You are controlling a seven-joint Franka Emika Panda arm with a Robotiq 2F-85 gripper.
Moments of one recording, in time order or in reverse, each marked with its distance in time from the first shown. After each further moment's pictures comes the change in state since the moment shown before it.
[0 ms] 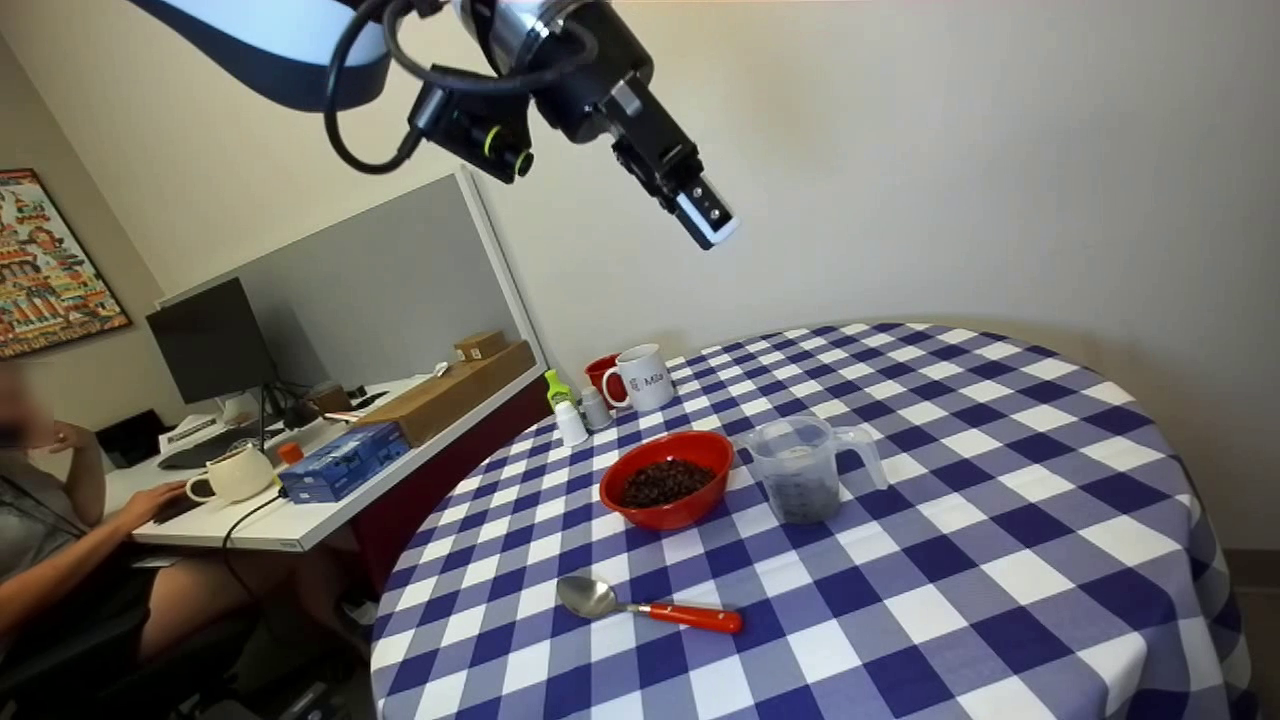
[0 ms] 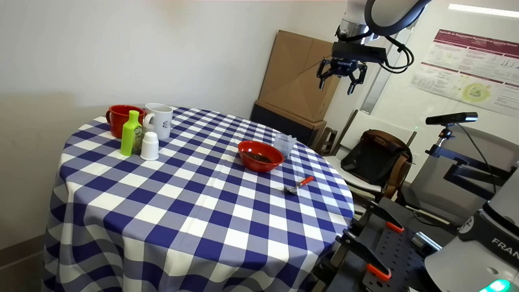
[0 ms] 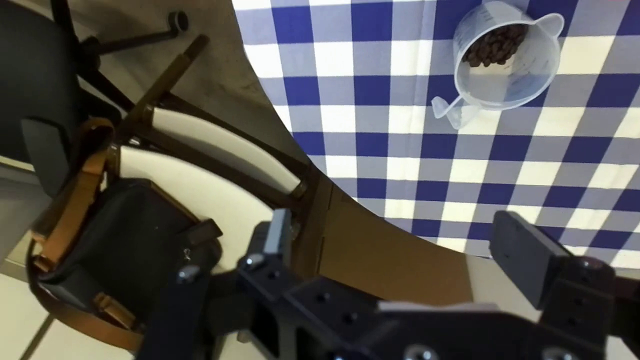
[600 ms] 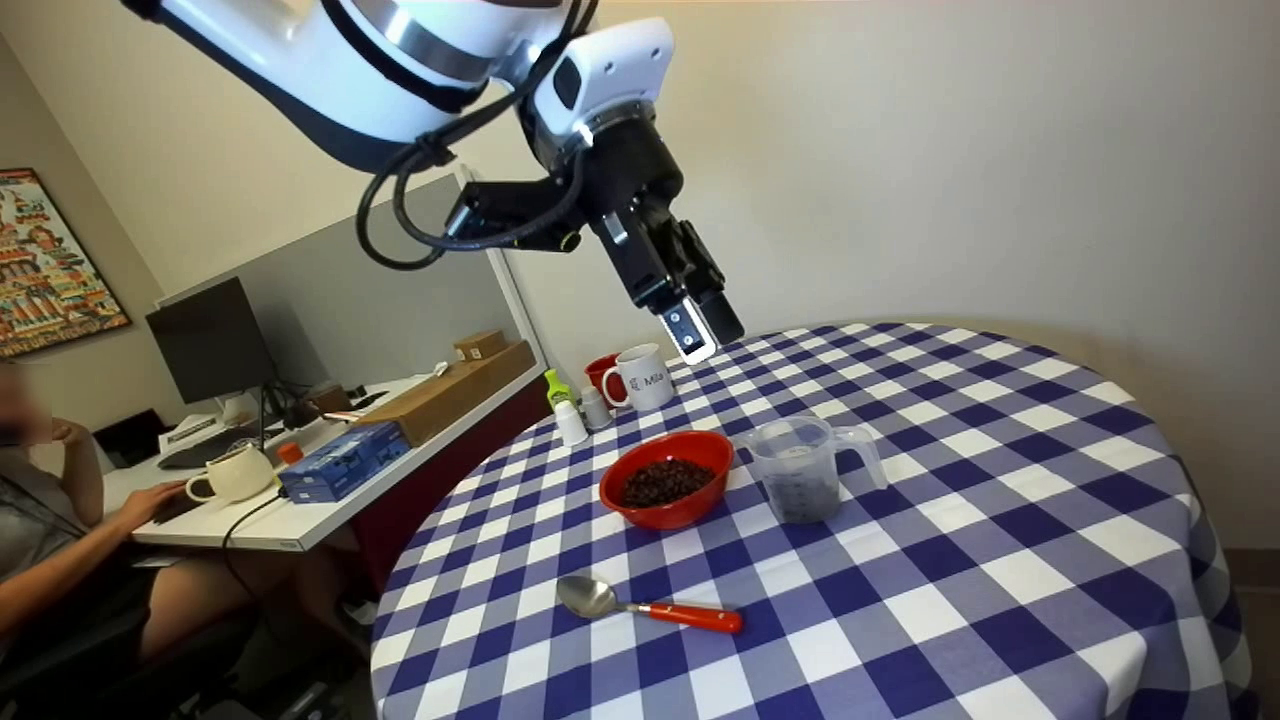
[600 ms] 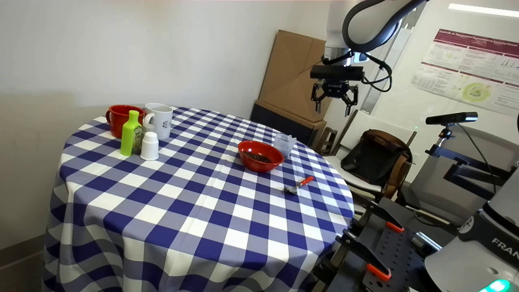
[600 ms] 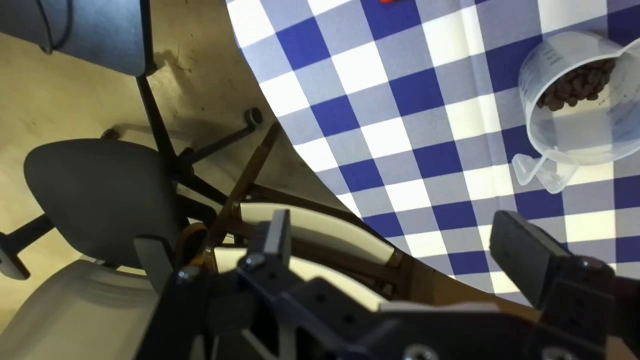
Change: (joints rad) arm 0.017 0.176 0.008 0.063 0.071 -0.129 0.286
